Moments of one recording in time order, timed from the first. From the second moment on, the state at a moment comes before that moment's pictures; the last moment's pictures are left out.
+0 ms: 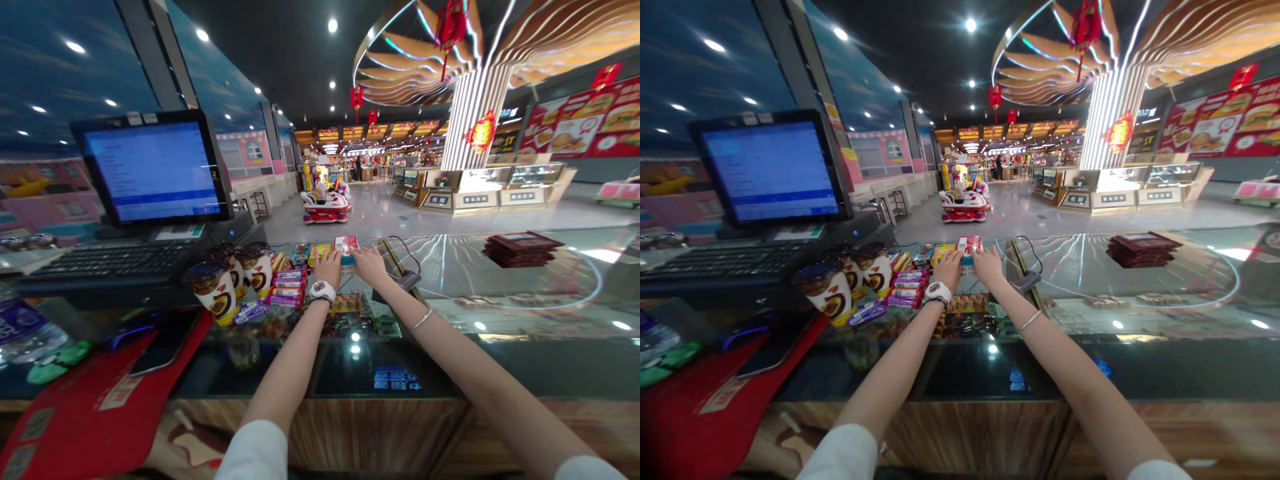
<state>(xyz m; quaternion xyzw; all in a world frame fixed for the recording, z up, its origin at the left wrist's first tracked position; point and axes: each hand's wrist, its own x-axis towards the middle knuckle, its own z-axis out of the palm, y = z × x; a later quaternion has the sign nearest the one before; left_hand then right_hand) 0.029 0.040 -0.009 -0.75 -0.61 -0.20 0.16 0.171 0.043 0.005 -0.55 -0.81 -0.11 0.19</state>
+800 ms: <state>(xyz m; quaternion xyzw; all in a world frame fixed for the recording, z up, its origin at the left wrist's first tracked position) 0.015 -0.012 0.008 -0.83 -0.39 -0.34 0.22 0.233 0.005 0.001 -0.33 -0.82 -0.32 0.33</state>
